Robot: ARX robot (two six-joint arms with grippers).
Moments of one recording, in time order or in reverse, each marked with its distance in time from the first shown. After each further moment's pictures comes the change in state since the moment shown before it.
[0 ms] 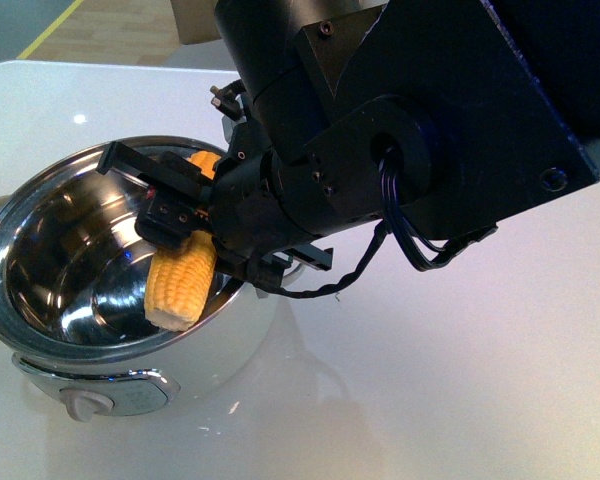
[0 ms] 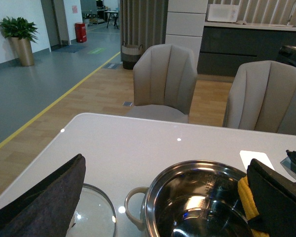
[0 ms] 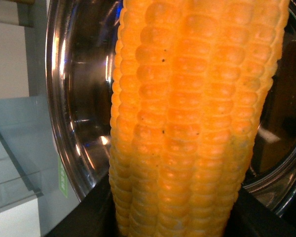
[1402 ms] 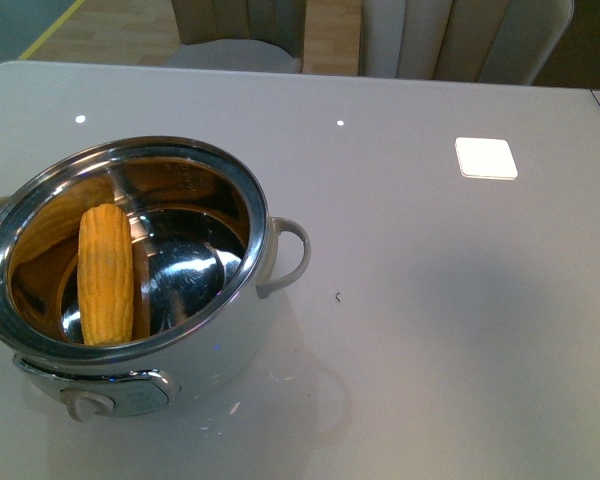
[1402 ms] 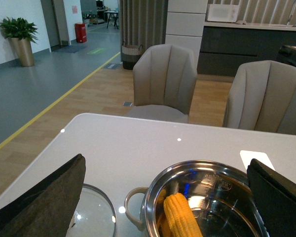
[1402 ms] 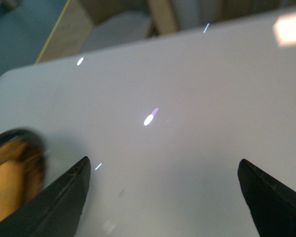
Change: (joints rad) left arm 0.000 0.000 0.000 0.000 0.000 0.000; right arm -0.514 -1.040 -0.804 0.234 0.430 -0.576
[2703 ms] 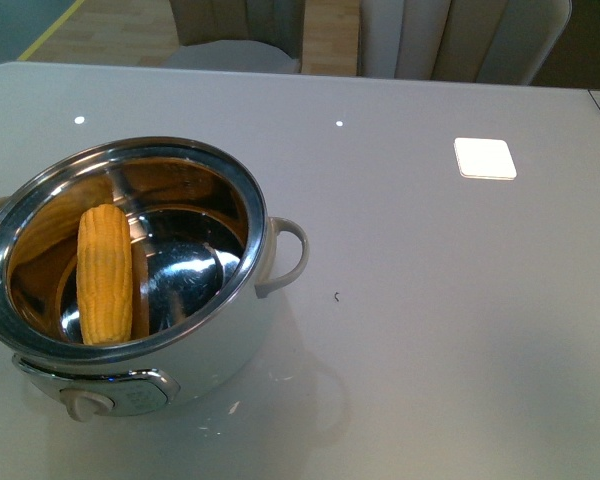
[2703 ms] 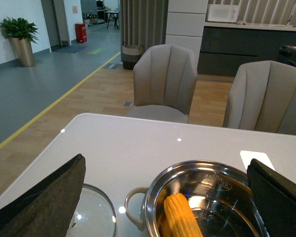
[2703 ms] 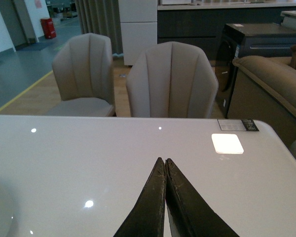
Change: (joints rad) left arm 0.000 0.000 0.000 0.000 0.000 0.000; right arm -0.178 -0.826 -0.324 -0.194 -0.079 -0.227
